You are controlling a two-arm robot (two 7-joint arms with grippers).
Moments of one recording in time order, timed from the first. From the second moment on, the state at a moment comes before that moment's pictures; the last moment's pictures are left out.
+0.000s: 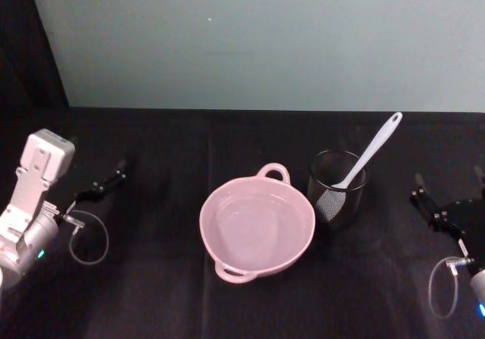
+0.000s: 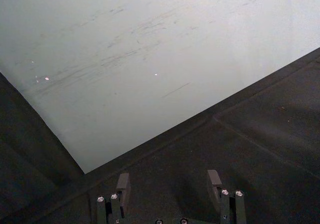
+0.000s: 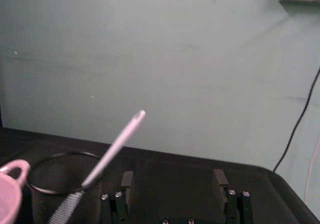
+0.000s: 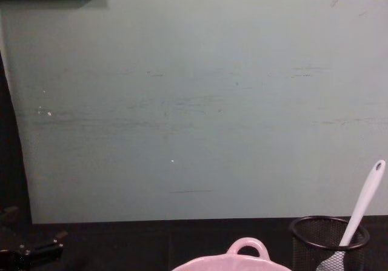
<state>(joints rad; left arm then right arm) -0.20 0.60 0.45 -1.41 -0.25 -0.12 0.03 -0.18 0.28 -0.03 -1.67 0.08 -0.23 0.00</state>
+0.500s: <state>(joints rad) -0.20 0.60 0.45 -1.41 -0.25 -0.12 0.03 -0.16 0.23 -0.01 -1.59 0.10 -0.28 0.05</state>
